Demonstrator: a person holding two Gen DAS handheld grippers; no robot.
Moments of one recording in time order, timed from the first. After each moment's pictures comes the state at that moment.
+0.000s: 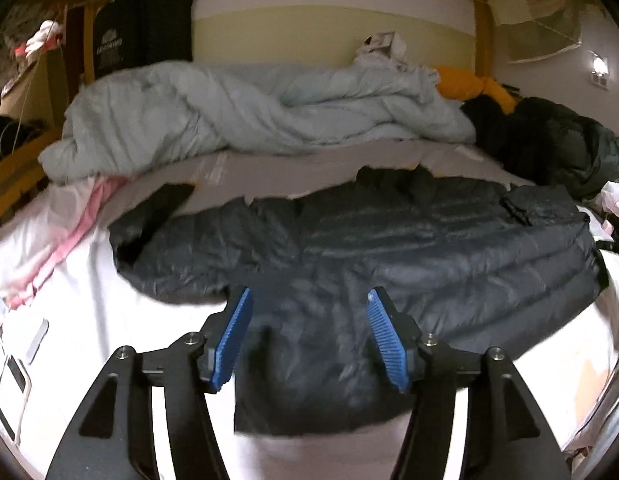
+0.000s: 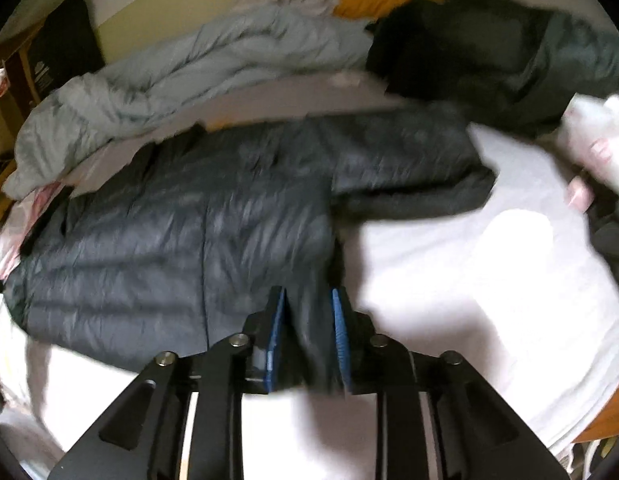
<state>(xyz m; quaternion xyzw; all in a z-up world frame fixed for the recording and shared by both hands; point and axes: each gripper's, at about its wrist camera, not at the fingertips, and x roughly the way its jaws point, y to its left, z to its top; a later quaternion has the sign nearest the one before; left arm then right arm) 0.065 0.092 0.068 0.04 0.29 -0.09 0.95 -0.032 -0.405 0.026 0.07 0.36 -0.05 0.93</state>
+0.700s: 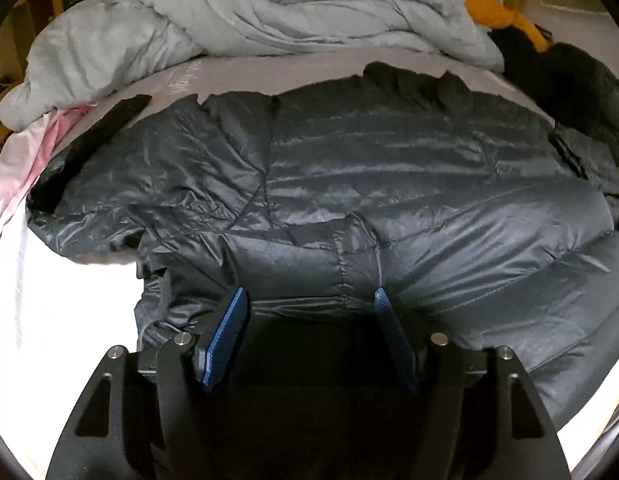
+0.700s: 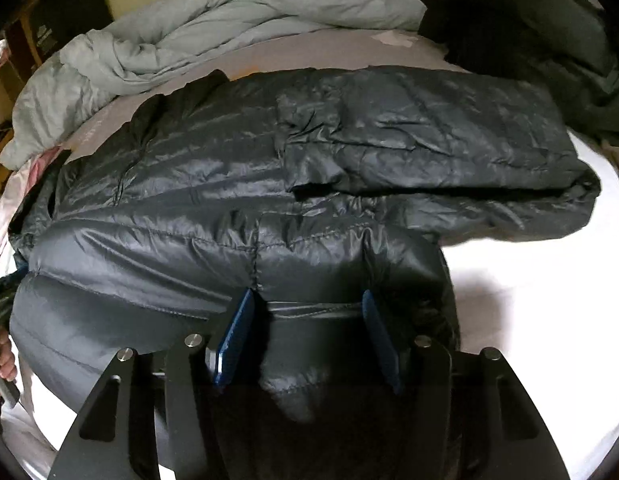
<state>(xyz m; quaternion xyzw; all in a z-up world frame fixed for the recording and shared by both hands) 0.151 0.060 -0.022 0.04 0.44 -0.07 0.89 0.053 -0.366 -0.028 0.06 0.46 0.02 0.89</state>
